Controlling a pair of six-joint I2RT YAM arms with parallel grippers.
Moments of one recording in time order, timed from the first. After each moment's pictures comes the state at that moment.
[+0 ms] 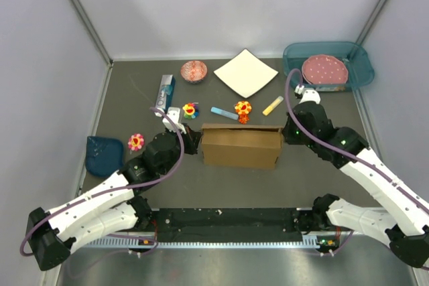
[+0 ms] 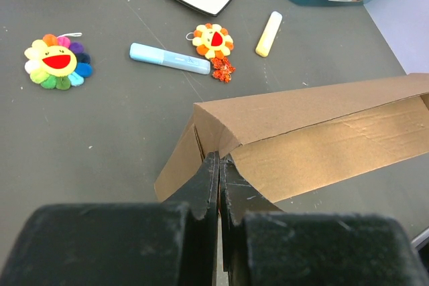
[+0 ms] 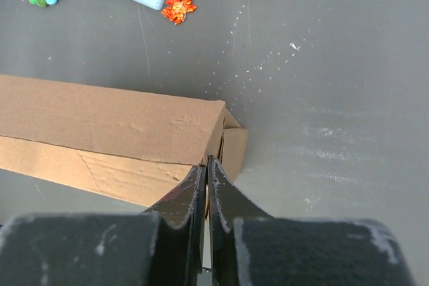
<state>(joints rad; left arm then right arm) -0.86 0.81 0.58 -0.04 -0.34 -0.50 0.67 0.95 1.06 -0.84 0.31 0.54</state>
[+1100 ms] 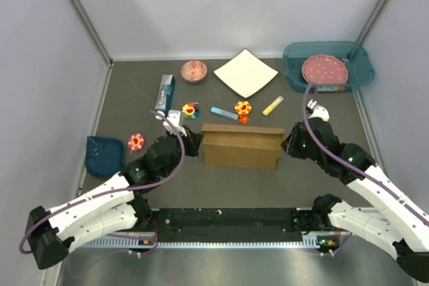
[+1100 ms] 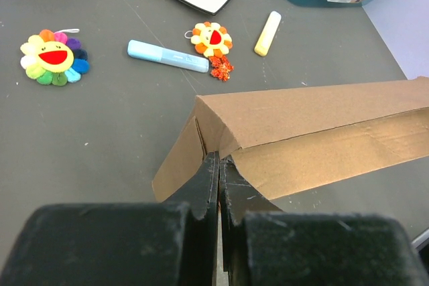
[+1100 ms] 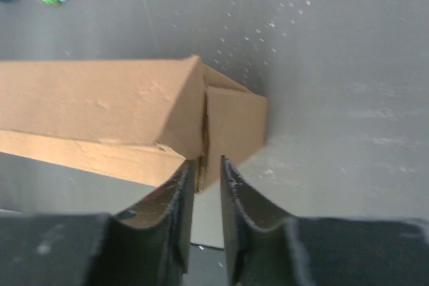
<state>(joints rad) -0.89 0.80 0.55 -0.01 -0.38 -0.51 0.68 0.78 0.87 -0.79 0.28 0.75</state>
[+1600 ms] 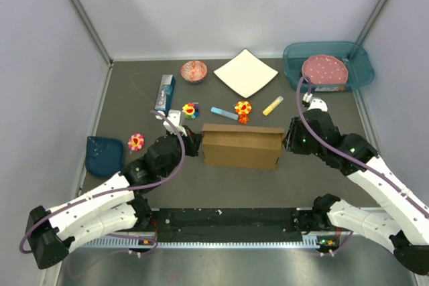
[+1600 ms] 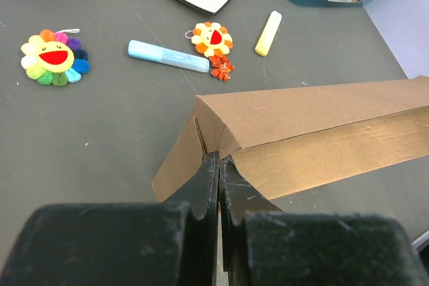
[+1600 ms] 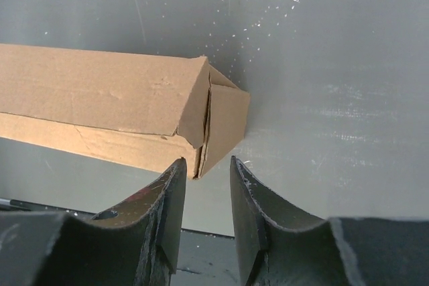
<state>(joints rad) -0.89 0.80 0.55 -0.01 -0.38 -0.51 0.68 0.86 1.03 -0.96 0.28 0.65</state>
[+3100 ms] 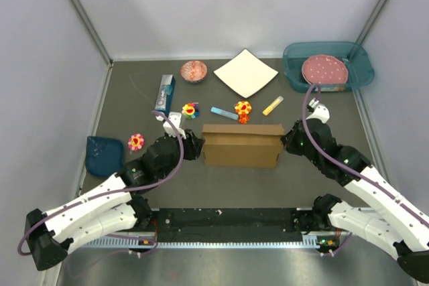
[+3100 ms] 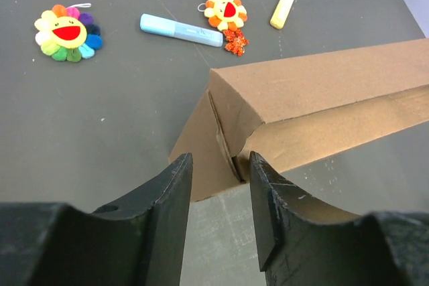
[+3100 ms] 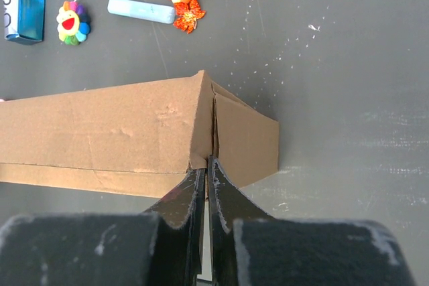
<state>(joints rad) -0.90 0.77 0.57 -0.12 -0.38 -0.50 0.69 0.78 0.81 -0.68 0.34 0.77</state>
